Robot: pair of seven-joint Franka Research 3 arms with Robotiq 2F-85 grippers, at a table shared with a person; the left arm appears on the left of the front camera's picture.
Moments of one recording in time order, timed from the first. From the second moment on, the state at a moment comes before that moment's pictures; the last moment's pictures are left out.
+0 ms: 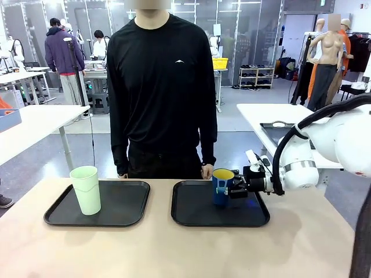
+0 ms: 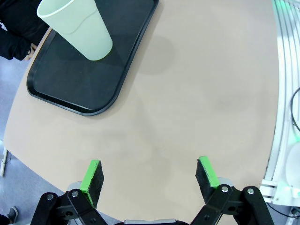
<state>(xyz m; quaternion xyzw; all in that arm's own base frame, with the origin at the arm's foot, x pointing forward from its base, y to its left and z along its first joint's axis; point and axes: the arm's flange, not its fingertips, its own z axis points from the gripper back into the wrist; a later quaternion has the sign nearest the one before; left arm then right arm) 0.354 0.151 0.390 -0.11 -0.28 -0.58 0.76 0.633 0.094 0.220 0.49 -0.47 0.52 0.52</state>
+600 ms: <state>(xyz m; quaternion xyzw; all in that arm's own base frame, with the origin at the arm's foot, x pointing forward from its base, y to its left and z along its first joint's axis) 0.354 0.151 0.390 -0.11 -0.28 -0.58 0.76 0.637 0.095 0.210 0.50 -0.46 0.51 0.53</state>
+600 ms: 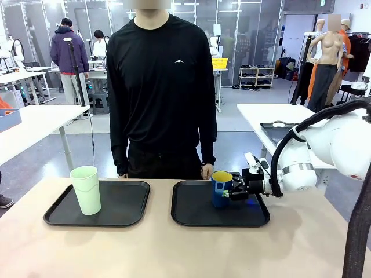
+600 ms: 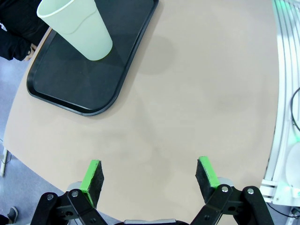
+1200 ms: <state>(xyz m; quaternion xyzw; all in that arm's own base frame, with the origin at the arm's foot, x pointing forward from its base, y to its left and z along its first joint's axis) 0.354 0.151 0.390 -0.11 -0.28 -0.58 0.76 0.635 0.084 0.207 0.50 -0.45 0.50 0.54</state>
